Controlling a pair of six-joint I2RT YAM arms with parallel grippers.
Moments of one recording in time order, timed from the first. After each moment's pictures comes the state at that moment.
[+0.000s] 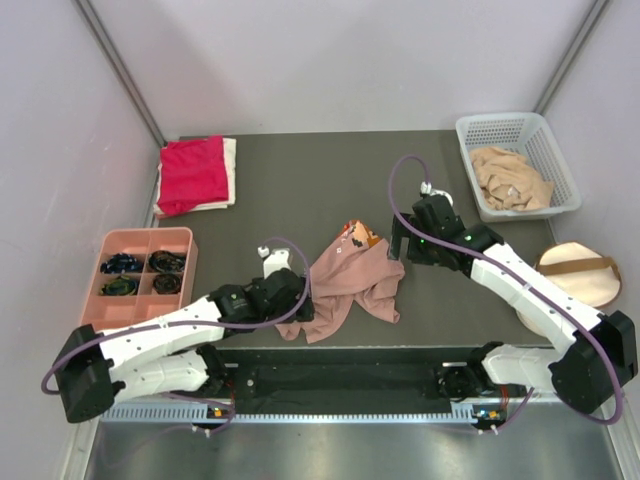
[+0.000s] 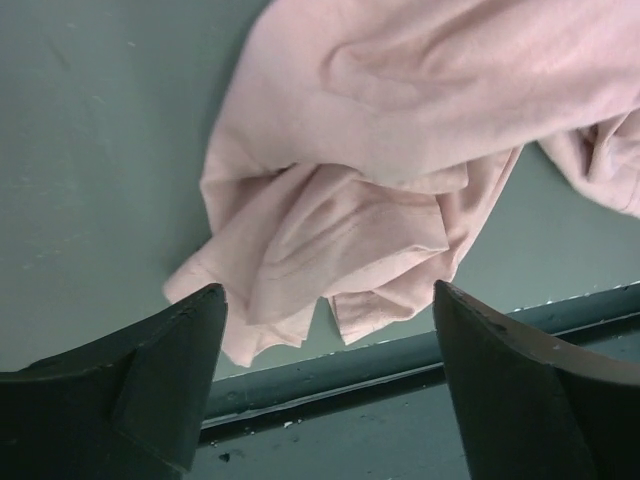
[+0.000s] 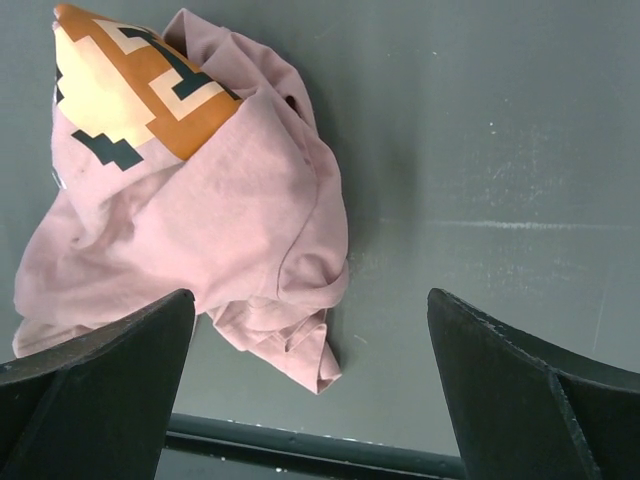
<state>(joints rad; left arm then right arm) -0.98 0.99 0.61 -0.57 -0.30 -0.91 0.56 1.20 0.97 -0.68 0.17 0.60</state>
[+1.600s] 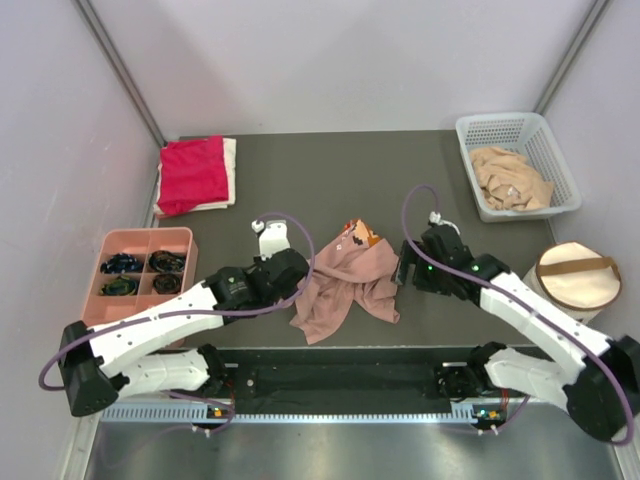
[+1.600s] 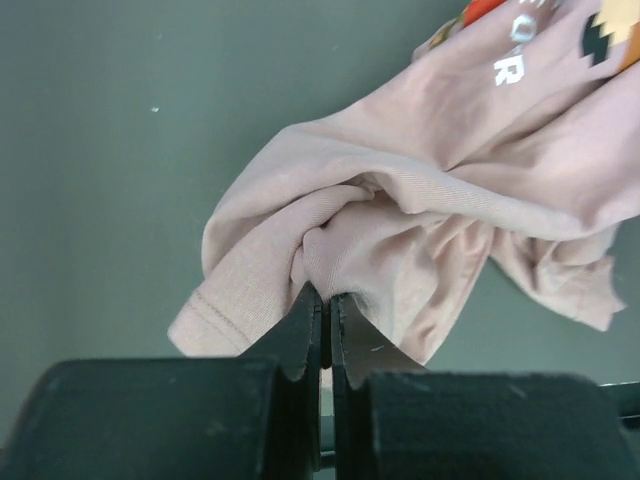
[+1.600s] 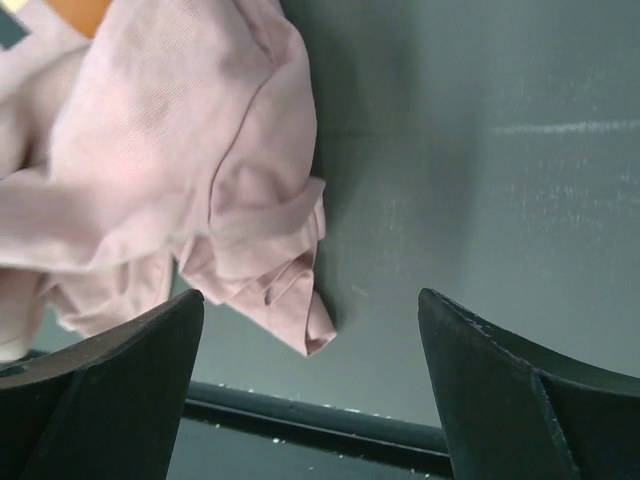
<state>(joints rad) -1.01 1.06 0.87 -0.71 -0.59 -0.86 0.56 1.08 0.72 -0.59 0.07 0.69</state>
